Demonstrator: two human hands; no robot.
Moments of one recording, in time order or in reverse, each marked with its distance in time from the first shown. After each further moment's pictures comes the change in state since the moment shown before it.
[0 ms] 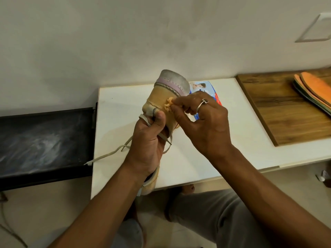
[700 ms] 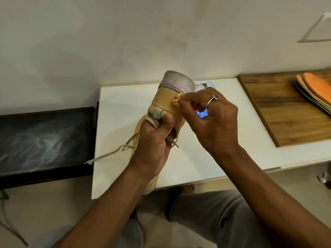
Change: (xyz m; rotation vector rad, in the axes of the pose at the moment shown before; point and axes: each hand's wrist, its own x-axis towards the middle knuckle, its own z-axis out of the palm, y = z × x) left_hand -0.001 -0.008 0.005 0.017 0.012 0.024; right_hand 0.004 0.000 -0.007 0.013 0.055 0.001
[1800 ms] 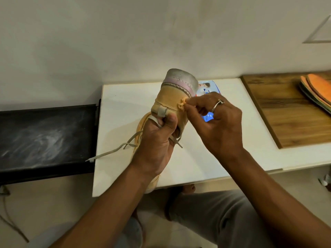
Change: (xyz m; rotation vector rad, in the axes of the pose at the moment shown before) left_hand 0.000 0.001 0.001 -0.011 -0.025 -0.006; right_hand -0.008 0.005 -0.002 0.024 -0.047 0.037
